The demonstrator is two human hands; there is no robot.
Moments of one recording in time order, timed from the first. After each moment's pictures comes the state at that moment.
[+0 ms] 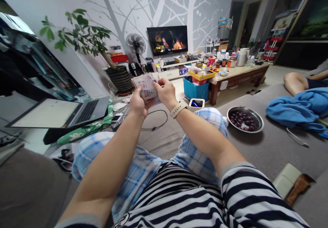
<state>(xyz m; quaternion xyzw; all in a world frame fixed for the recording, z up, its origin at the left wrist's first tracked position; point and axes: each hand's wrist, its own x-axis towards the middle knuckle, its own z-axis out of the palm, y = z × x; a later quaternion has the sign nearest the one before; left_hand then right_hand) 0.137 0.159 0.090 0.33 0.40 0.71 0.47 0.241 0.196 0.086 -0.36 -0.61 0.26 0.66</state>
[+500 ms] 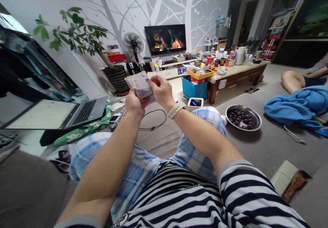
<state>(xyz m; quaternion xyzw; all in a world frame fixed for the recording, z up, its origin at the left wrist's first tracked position) 0.132 0.167 0.089 0.31 0.41 0.73 0.44 0.236 0.187 0.091 -0.30 -0.62 0.28 0.67</state>
